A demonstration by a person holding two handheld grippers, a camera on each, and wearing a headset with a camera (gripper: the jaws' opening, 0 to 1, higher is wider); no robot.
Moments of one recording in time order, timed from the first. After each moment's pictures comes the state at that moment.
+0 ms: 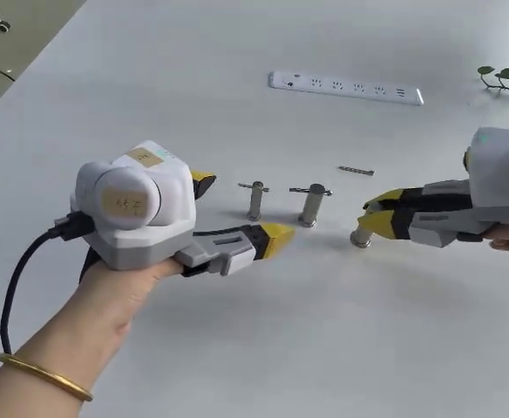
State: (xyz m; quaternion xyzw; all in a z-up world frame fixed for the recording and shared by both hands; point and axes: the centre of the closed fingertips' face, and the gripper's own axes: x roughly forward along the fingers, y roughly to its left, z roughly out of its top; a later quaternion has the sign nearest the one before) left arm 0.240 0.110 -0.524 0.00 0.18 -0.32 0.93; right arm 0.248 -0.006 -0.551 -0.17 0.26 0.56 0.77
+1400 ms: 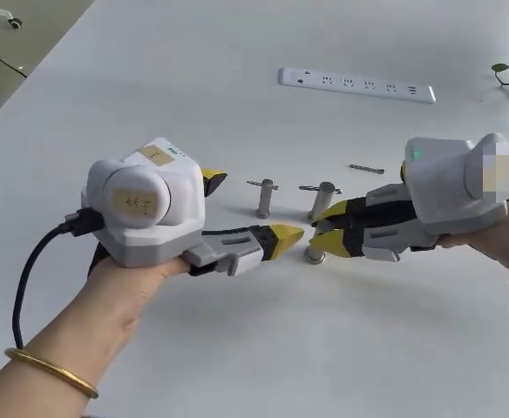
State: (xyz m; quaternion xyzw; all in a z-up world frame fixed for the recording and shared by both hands) left arm 0.241 0.110 -0.526 0.01 0.18 -0.33 0.93; right arm 0.224 0.054 -0.564 -0.22 0.23 0.64 0.70
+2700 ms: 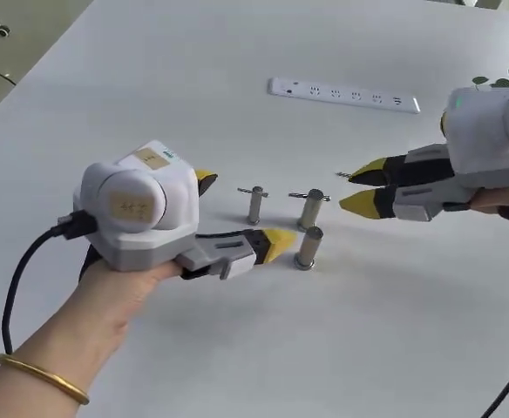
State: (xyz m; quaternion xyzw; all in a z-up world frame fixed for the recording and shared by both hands) left arm 0.237 0.107 -0.516 0.02 0.17 -0.33 0.93; right arm 0.277 0.009 -0.521 -0.23 0.26 0.55 0.76
